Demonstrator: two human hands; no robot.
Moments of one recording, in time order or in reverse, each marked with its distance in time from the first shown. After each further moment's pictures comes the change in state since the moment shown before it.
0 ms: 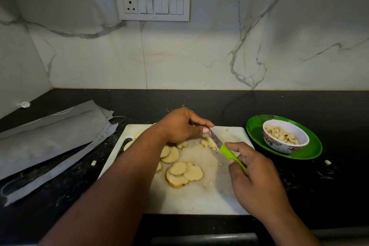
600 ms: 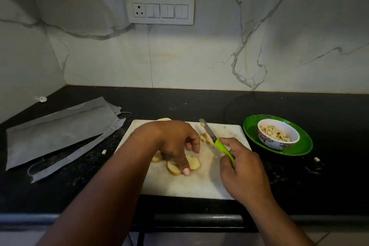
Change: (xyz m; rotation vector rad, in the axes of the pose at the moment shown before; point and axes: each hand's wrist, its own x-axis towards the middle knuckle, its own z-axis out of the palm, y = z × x) left_hand -0.057 0.039 -0.012 0.374 -0.422 -0.178; right_hand -0.003 -0.005 0.000 -0.055 0.001 -0.032
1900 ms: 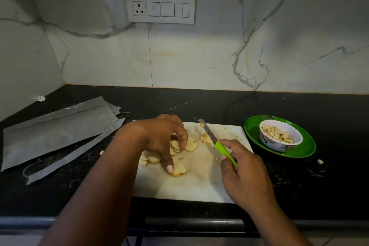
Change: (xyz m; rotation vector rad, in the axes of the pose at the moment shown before) left_hand -0.014 -0.027 -0.008 0.072 0.069 -0.027; right_hand -0.001 0.001 -0.001 0.008 -0.009 -0.040
